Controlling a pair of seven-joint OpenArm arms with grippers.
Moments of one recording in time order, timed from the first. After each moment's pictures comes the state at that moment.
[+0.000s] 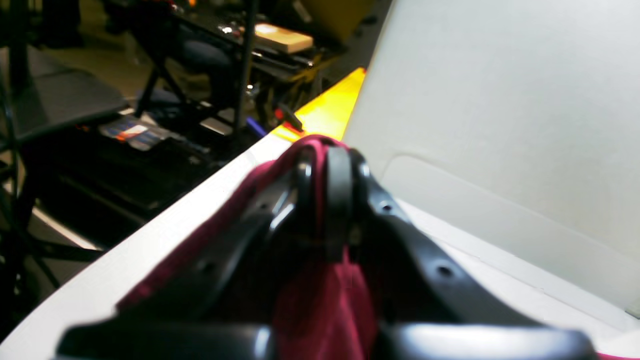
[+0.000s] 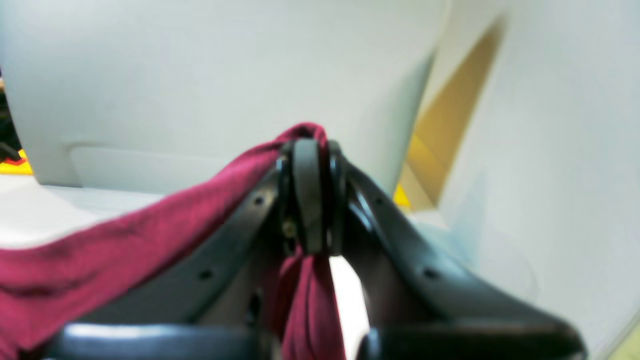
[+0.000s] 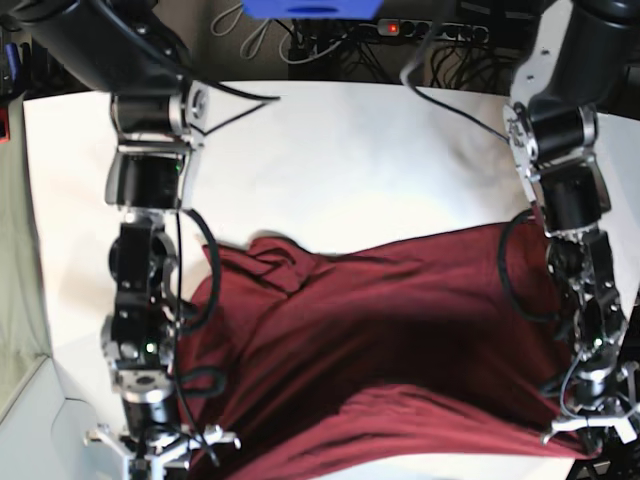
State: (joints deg) left arm -35.8 -14.0 -16.2 59.9 -18.6 0.6 3.8; right arm 32.3 -1.9 7.0 77.0 -10.1 7.6 -5.3
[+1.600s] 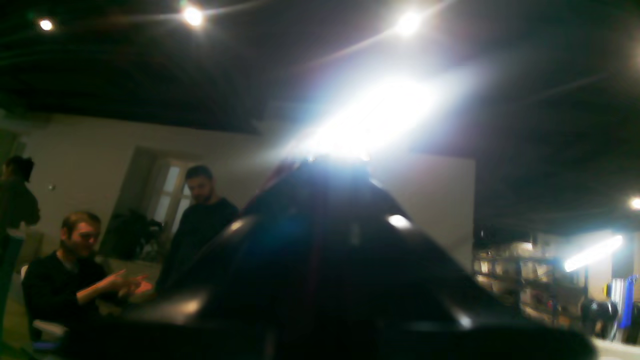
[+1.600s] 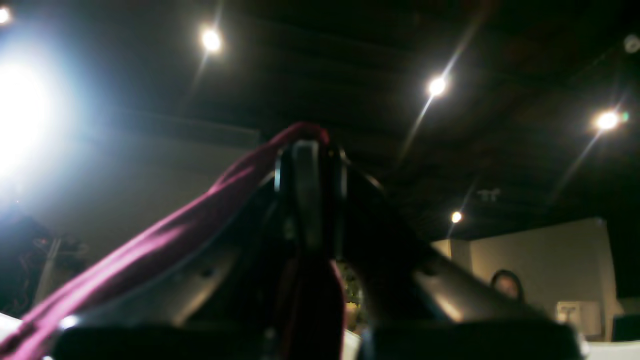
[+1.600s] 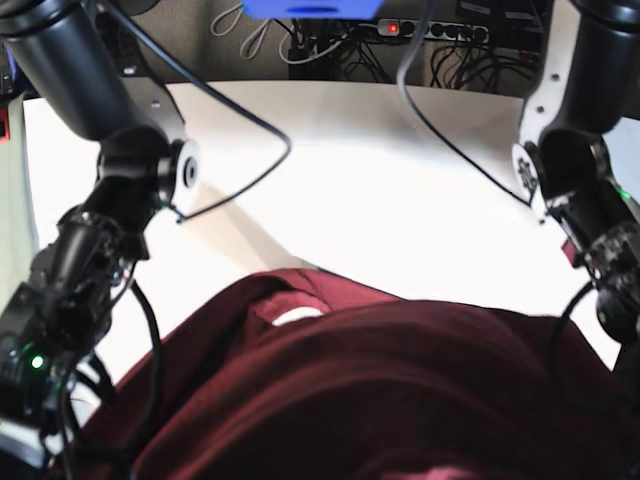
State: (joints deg) left arm -44.4 -14.3 -14.3 104.6 -18.7 0.6 3.1; right arm 45.9 -1.9 7.1 116.6 -14.2 7.5 -5.9
